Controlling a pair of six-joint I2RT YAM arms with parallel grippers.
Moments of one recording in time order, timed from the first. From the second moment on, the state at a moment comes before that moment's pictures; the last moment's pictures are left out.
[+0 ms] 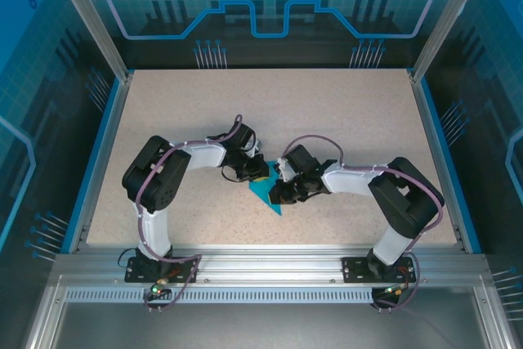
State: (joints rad) left arm -0.49 1.94 1.07 -0.28 0.56 -0.72; right arm 0.70 1.68 0.80 -0.21 -0.53 0.58
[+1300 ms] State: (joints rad) left arm -0.49 1.94 1.07 -0.29 0.56 -0.72; right arm 0.75 1.67 0.75 -0.23 -0.45 0.59
